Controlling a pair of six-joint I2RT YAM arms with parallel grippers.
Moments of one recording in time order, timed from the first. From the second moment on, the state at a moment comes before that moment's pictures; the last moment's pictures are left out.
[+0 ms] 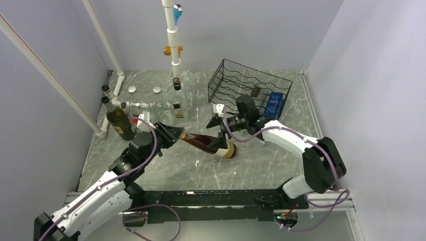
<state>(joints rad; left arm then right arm) -0.65 0.63 0.44 -0.03 -0.20 -1.06 0.61 1.47 0.92 -0.04 -0.99 -0.46</state>
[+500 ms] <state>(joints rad) -0.64 0.64 0.61 -0.18 -0.20 -0.84 0.44 1.38 0.92 -0.19 -1.19 -0.56</state>
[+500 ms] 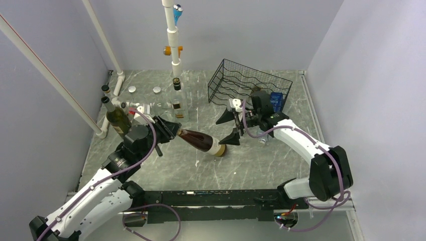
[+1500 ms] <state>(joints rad) -0.46 0.84 0.93 -0.37 -0.14 -0.44 0.32 1.32 0.92 -0.20 -1.27 -0.58</state>
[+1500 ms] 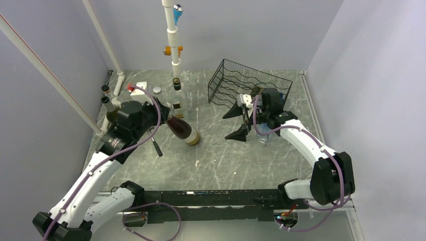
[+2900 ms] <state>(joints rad) -0.32 0.99 1.11 -0.50 -0.17 -0.11 0.29 1.32 0.92 -0.20 -1.27 -0.58</state>
